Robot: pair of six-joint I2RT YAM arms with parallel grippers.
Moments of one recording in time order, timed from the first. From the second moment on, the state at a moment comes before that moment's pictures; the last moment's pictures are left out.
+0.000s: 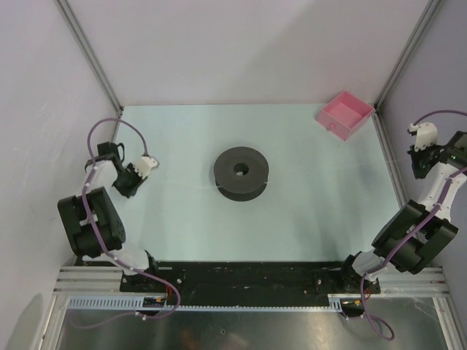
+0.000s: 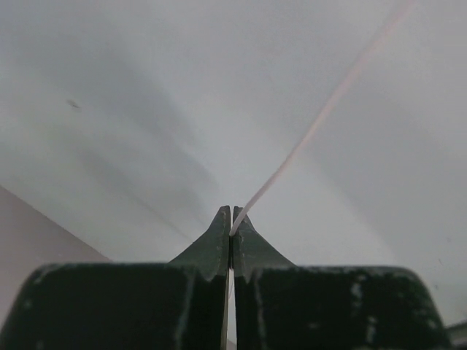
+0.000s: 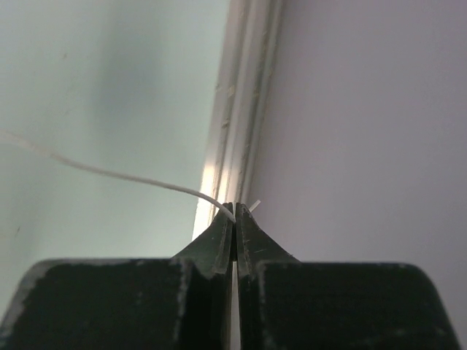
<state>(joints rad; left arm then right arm) 0.34 1.60 1.07 -0.75 0.23 1.07 -0.71 1.47 1.28 -0.59 -0.39 -0.83</state>
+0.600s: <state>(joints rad) 0.39 1.27 1.10 -0.93 0.42 1.35 -0.84 1.33 1.12 -0.72 -0.58 -1.17</state>
